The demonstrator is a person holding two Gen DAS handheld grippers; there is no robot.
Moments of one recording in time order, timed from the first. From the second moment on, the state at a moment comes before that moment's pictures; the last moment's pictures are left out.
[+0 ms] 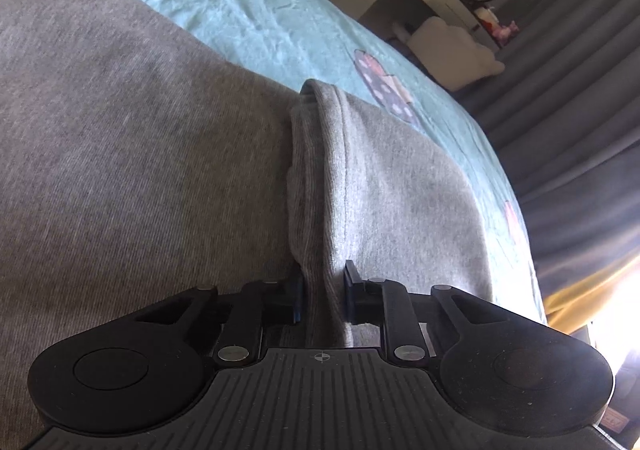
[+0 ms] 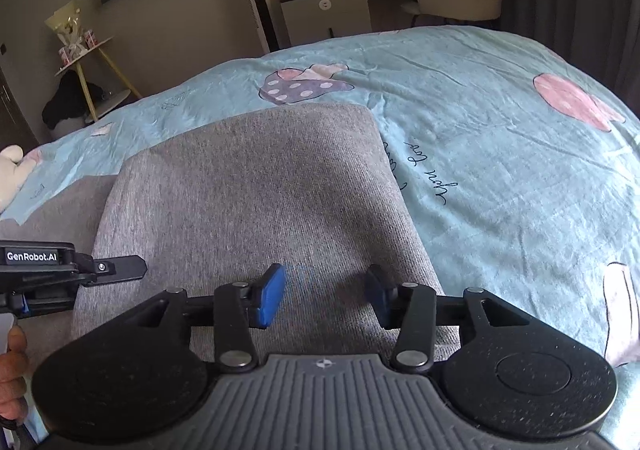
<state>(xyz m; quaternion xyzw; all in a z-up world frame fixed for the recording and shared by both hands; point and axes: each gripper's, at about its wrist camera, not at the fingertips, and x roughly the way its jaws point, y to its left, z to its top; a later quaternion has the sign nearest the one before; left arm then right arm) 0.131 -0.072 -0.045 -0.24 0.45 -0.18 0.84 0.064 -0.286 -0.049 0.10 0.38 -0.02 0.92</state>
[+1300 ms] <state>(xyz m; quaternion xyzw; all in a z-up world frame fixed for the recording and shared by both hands) 0.048 0.077 0.019 -0.33 0.27 0.12 0.90 0.070 -0.236 -0.064 0.03 0.35 -0.01 0.93</state>
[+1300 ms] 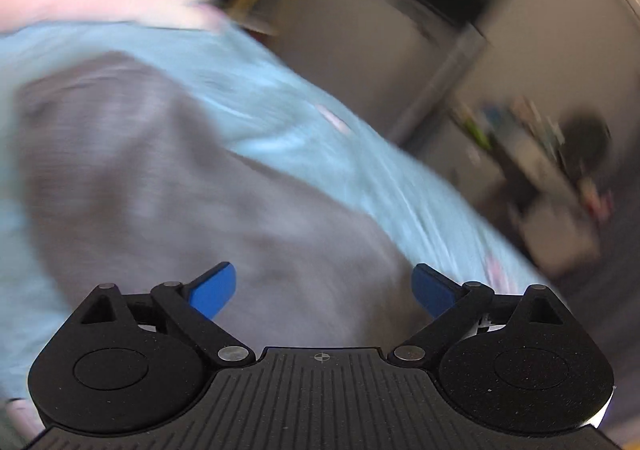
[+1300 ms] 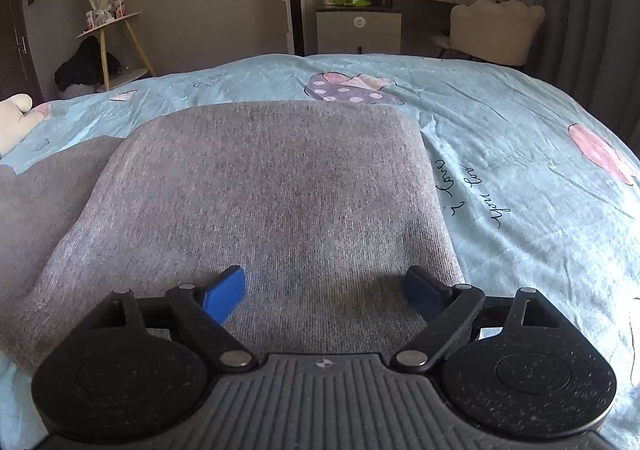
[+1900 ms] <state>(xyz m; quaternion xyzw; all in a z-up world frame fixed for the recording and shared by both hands) 0.020 0.293 -0.061 -0.55 0.21 0.17 0.79 0.081 -0.239 -0.069 0.04 0.35 0.02 0.94</state>
